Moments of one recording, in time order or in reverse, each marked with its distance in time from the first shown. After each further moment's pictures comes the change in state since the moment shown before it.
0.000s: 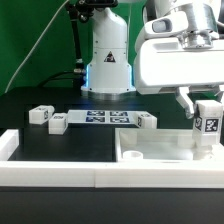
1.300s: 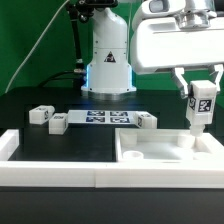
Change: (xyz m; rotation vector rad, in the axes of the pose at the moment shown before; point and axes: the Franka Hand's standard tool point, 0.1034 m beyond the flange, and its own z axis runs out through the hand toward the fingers) arm -0.004 0.000 -0.036 0.027 -0.132 0.019
